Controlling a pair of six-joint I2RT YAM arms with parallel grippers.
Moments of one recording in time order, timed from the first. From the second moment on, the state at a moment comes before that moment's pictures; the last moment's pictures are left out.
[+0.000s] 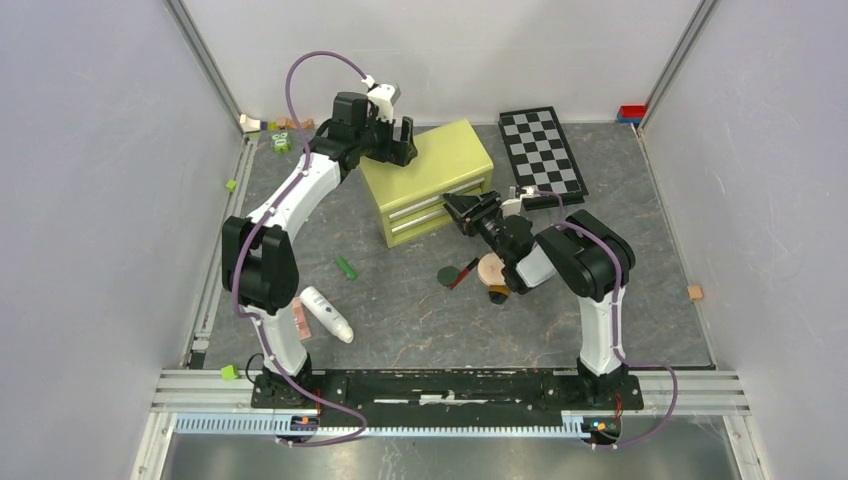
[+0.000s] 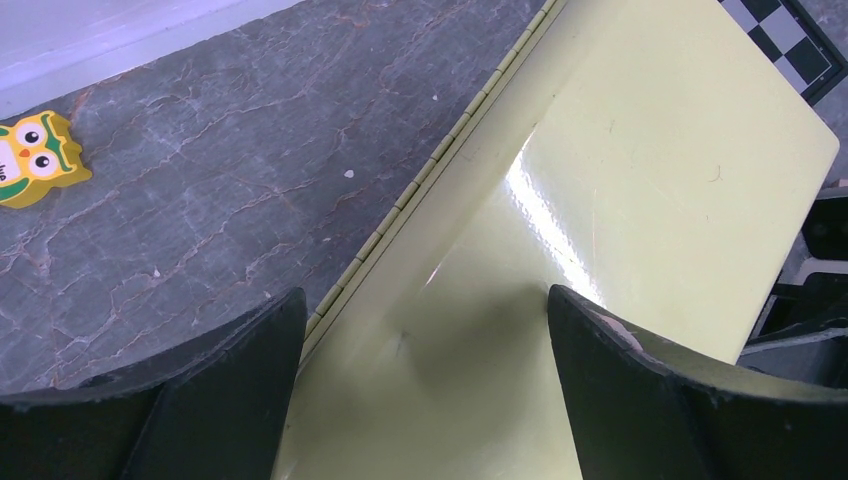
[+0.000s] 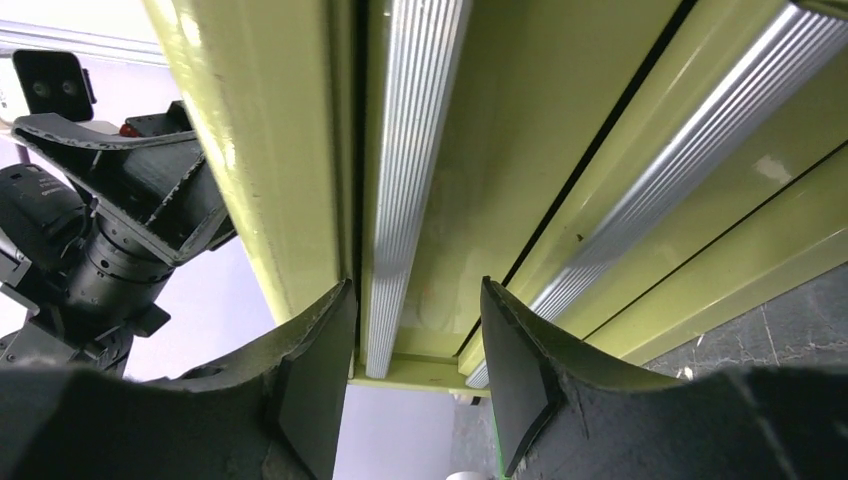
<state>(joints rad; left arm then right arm) -0.31 1.87 1.64 -0.31 0.24 -0.01 0.53 2.05 0.69 1.44 -0.04 1.41</state>
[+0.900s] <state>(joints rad) -0.35 1.90 1.70 -0.32 0.24 0.05 0.55 2.10 0.72 1.48 0.02 1.49</state>
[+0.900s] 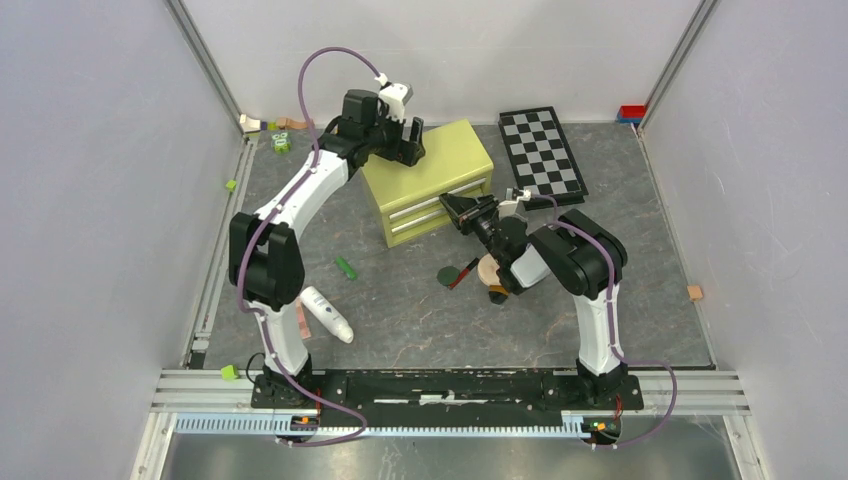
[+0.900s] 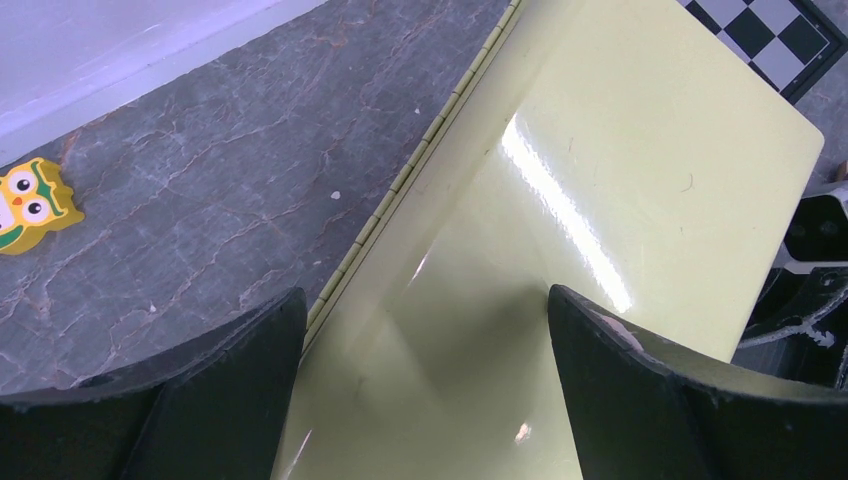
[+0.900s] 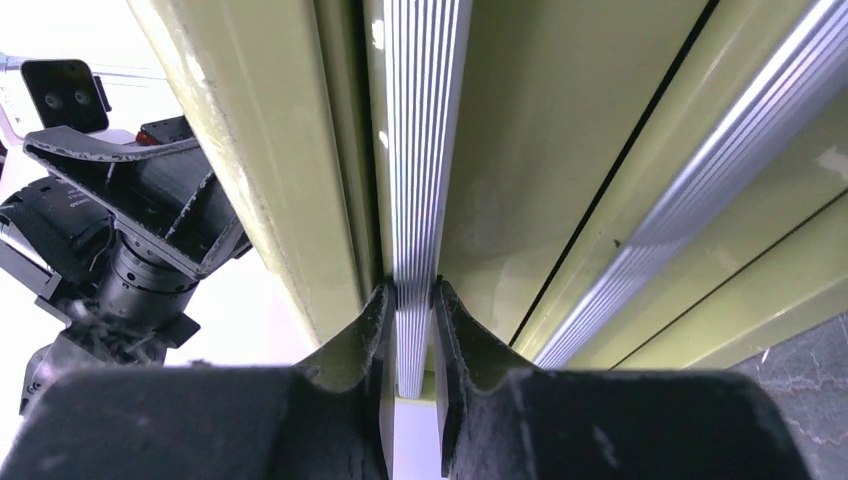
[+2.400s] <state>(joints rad) -0.37 1.92 1.73 -0.35 0.16 0.05 0.55 1.54 0.57 0.80 0.03 0.86</state>
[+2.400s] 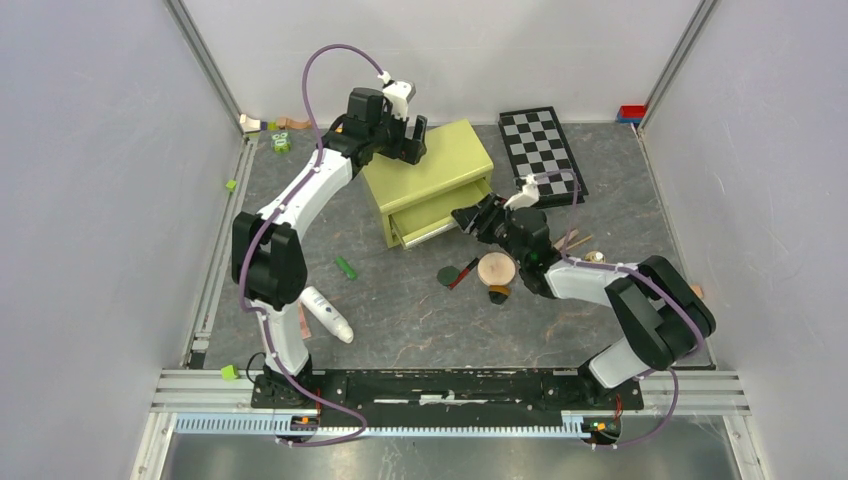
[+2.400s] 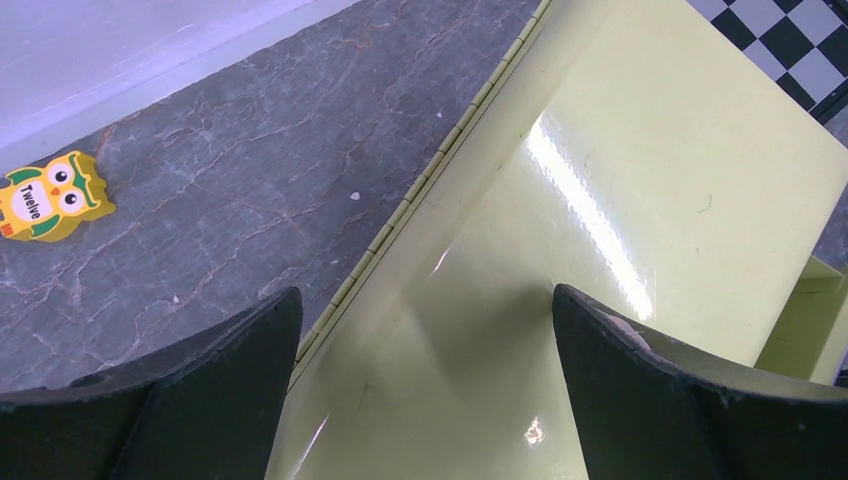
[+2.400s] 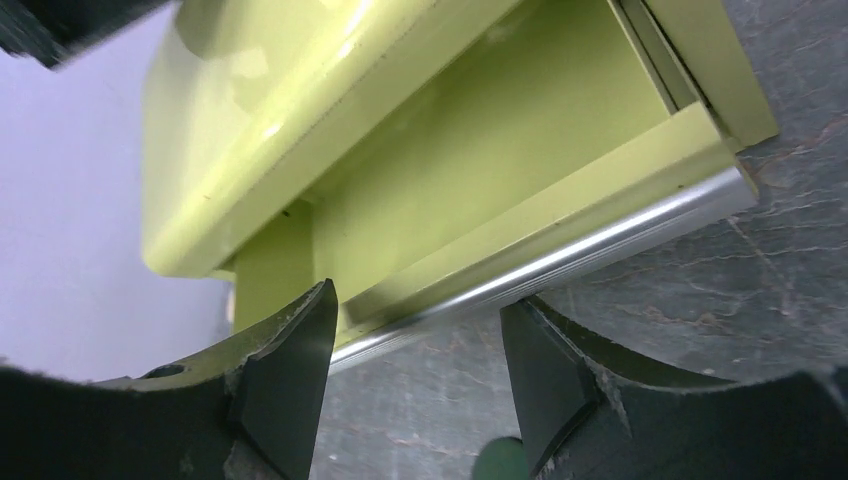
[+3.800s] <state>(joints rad) -0.38 1.92 1.74 -0.37 0.08 0.05 0.57 1.73 1.26 -0.09 -0.04 0.05</state>
